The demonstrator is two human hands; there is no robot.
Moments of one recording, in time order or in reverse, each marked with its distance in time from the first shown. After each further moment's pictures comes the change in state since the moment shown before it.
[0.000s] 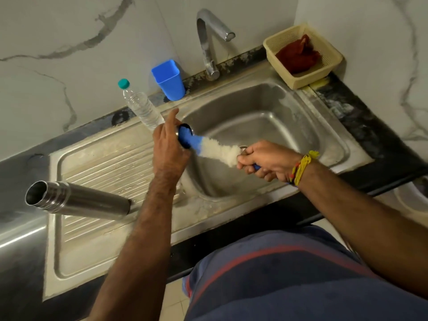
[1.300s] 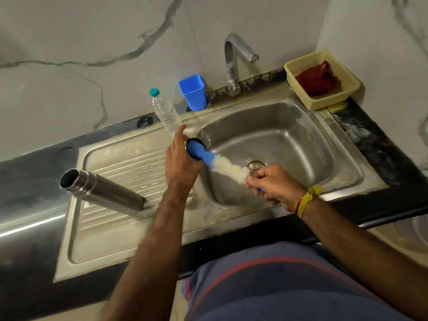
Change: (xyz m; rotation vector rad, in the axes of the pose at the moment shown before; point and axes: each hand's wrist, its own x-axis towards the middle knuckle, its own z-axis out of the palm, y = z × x) left_hand -0.024 0.002 -0.014 -0.080 0.071 -0.243; right_hand 0.003 0.030 0.025 -0.018 0.167 -0.165
